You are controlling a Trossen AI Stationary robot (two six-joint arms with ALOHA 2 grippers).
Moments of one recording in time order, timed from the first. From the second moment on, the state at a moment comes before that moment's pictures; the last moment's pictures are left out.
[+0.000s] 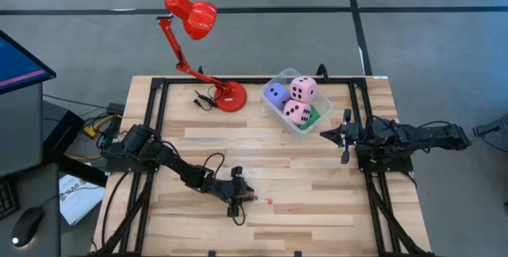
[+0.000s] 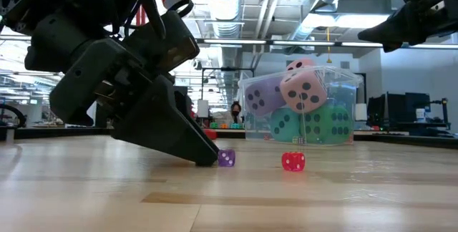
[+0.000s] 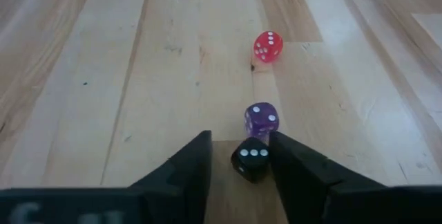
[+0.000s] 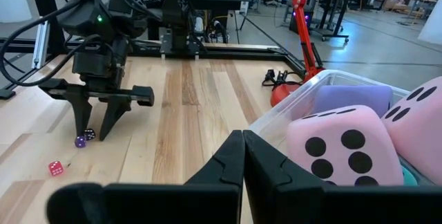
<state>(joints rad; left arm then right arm) -0.45 1.99 0.75 0.62 -0.27 -0.27 0.09 0.18 0.22 -0.21 0.26 -0.05</state>
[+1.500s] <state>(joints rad) -0.25 1.68 0.75 0.49 -0.26 -0.03 0.09 0.18 0.22 -0.20 0.26 -0.05</state>
